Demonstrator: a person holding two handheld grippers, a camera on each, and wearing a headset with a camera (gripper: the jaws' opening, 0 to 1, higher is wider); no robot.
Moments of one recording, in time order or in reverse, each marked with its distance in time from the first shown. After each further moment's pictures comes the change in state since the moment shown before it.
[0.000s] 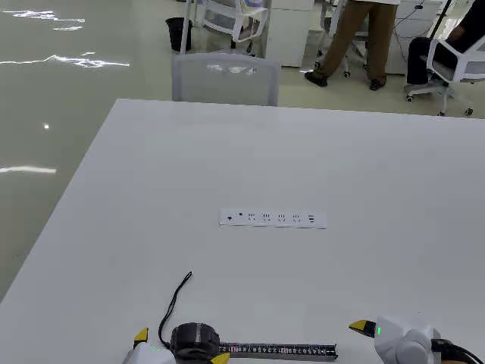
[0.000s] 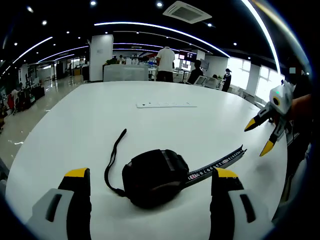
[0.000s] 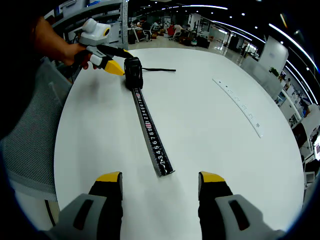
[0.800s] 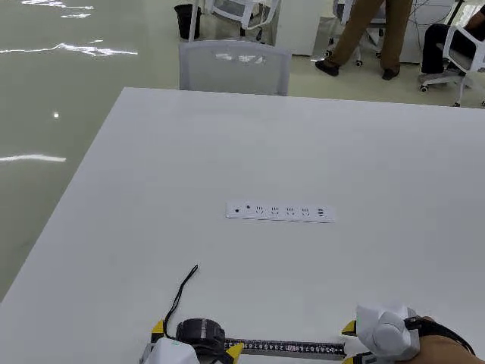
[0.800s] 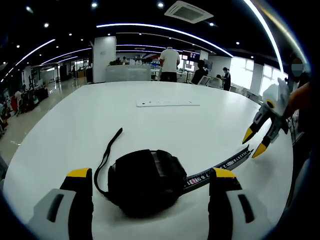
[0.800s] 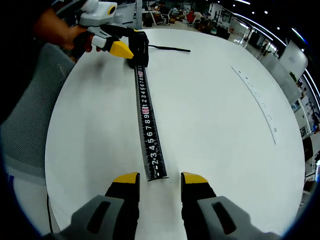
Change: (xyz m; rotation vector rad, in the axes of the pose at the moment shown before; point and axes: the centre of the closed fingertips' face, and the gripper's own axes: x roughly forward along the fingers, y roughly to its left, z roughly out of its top) left arm 0.021 -0.010 -0.006 0.006 -0.011 0.044; right arm 0.038 -0.005 -0.014 -0.096 0.133 0.101
